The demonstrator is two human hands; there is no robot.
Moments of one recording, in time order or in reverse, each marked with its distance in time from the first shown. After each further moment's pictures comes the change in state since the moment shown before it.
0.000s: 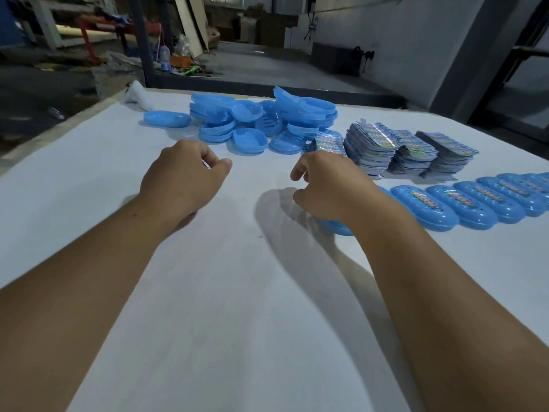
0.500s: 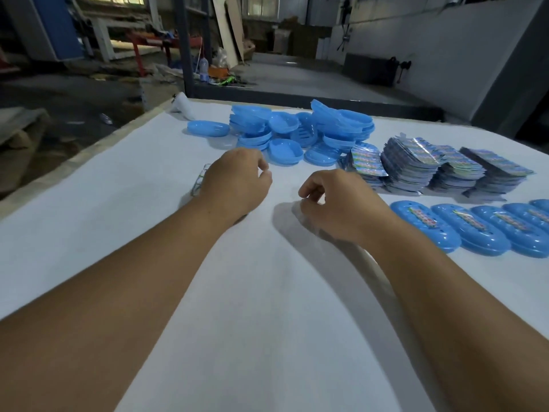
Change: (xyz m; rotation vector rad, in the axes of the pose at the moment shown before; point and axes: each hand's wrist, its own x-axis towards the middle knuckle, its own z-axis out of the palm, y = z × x) left_hand 0.015 0.004 0.013 0.173 0.036 0.164; right_hand 0.005 -0.018 0.022 0.225 0.037 -0.136
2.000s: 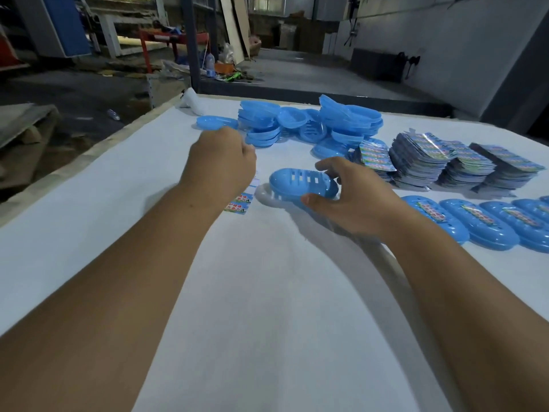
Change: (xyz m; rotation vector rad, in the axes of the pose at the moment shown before) left_hand -0.014 -0.009 -0.044 0.036 0.115 -0.123; right_hand -0.001 0.014 0.001 0.061 0.023 -0.010
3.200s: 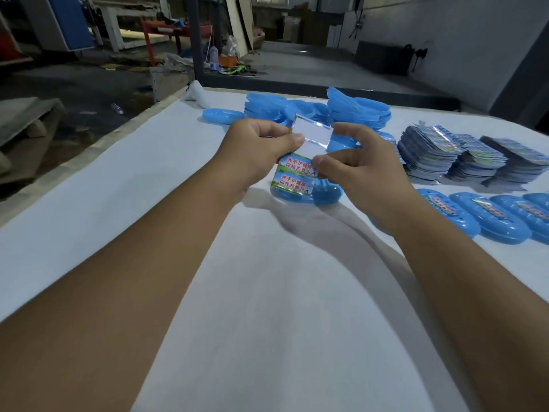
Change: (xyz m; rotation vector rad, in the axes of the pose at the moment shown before) left_hand -0.008 0.022 -0.005 -0.915 -0.326 -0.154; right_hand -0.002 -0.027 -0.002 0.702 0.132 0.034
